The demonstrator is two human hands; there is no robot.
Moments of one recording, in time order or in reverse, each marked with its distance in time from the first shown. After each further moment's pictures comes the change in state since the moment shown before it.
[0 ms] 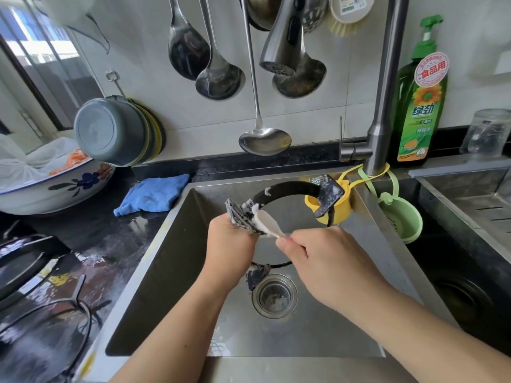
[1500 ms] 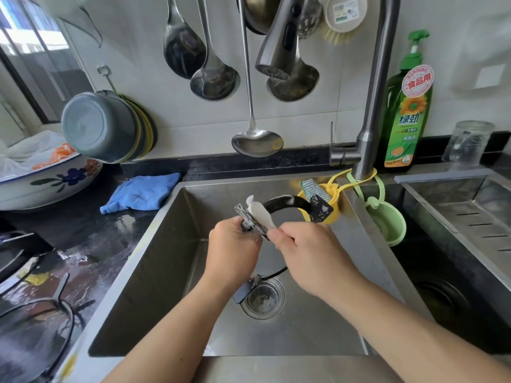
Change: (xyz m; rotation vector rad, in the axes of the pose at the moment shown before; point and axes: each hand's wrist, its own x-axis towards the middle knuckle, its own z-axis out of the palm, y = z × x) left_hand 0.000 -0.019 0.016 0.220 0.037 -0.074; right_hand 0.015 0.009 0.015 0.151 0.043 0.077
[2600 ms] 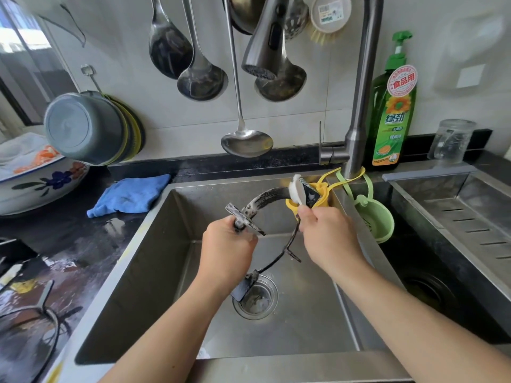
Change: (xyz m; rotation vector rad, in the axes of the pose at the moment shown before) left_hand 0.000 0.001 0.004 -0.046 0.004 0.013; right_hand 0.022 0.030 -0.012 0.018 0.220 0.341
